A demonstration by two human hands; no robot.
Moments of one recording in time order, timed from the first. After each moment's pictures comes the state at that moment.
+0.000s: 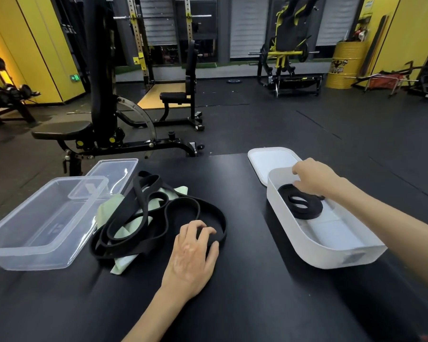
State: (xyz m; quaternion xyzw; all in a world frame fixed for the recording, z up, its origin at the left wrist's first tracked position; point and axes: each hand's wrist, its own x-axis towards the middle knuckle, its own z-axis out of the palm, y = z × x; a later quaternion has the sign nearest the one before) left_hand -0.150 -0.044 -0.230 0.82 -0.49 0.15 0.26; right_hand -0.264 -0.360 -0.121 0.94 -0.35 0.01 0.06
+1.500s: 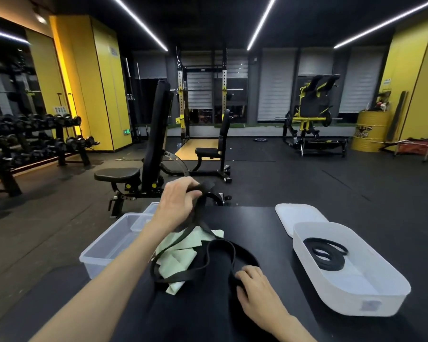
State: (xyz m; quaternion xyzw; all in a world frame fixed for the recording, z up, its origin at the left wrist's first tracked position) left_hand -0.070 0.023 -0.016 0.79 -0.43 0.21 0.40; right_hand -0.247 -0.118 -0.214 0.95 -0.09 0.26 -0.12
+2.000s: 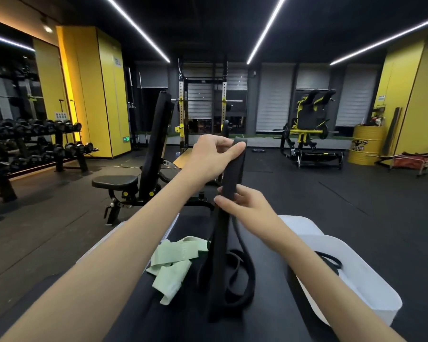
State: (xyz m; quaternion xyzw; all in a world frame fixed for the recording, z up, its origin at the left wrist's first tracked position) left_hand -0.135 -0.012 0.101 0.68 -0.46 0.04 0.58; right_hand -0.245 -0.086 0.026 0.79 -0.02 0.28 -0.54
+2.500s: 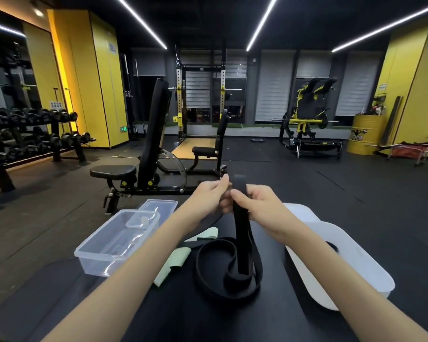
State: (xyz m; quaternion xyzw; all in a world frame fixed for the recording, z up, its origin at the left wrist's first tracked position) left_hand -0.153 0.000 0.015 0.65 -0.41 -0.21 0.61; right_hand -0.258 -0.103 0.010 0.76 -0.02 0.23 -0.61
